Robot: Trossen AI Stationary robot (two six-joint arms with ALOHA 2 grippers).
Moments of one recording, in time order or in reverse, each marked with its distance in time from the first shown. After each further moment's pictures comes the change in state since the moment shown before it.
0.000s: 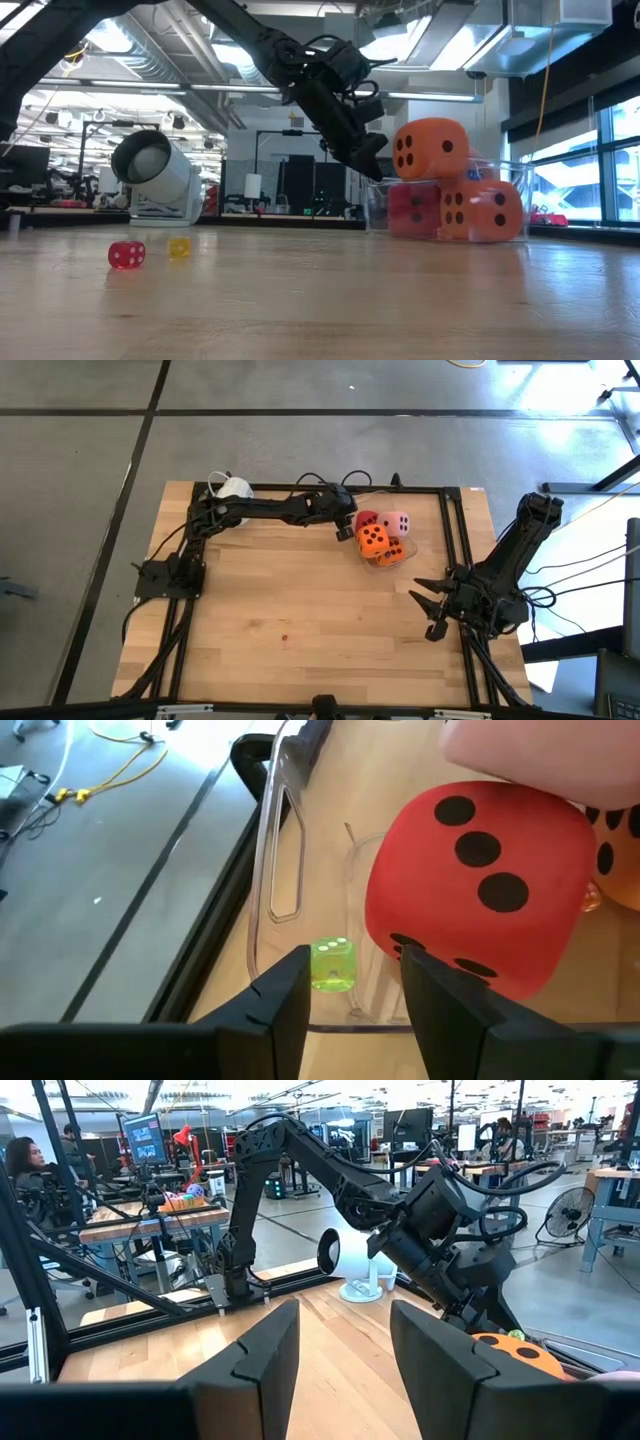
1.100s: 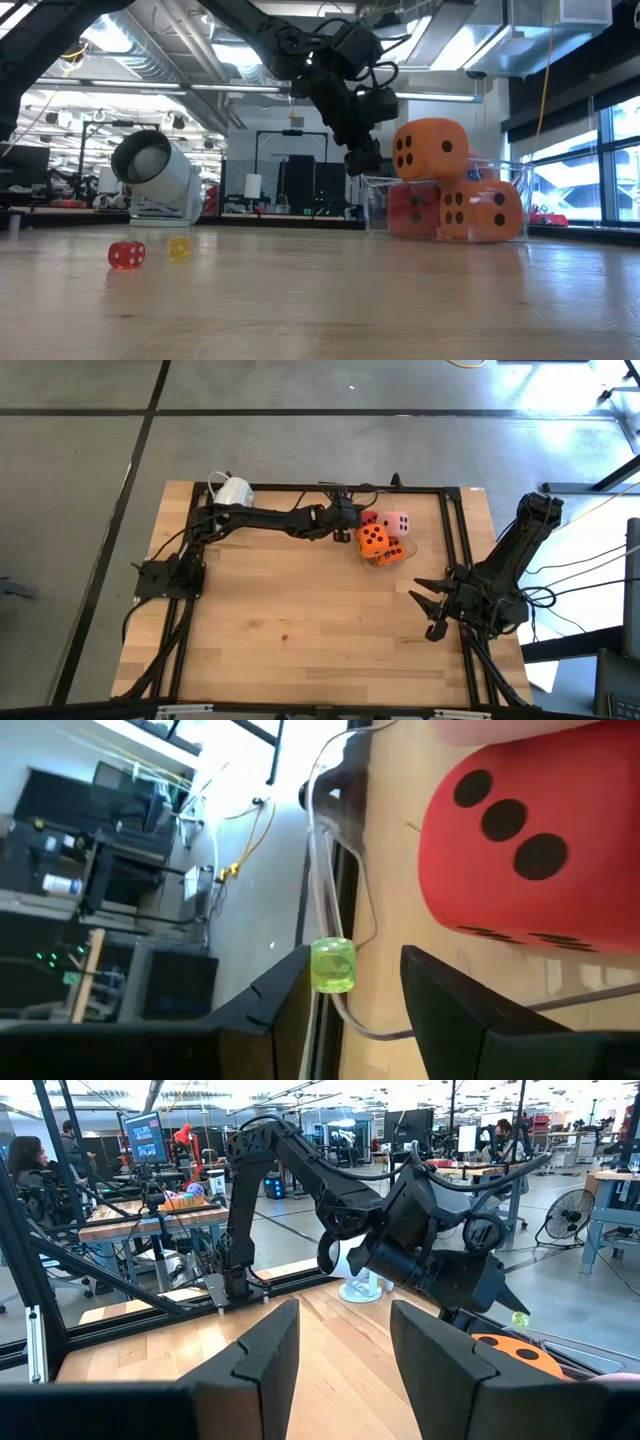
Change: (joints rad) left arm -0.104 0.003 -0.001 0.109 -0.351 0.488; right arm 0.000 0.000 0.000 -0.001 -0.001 -0.009
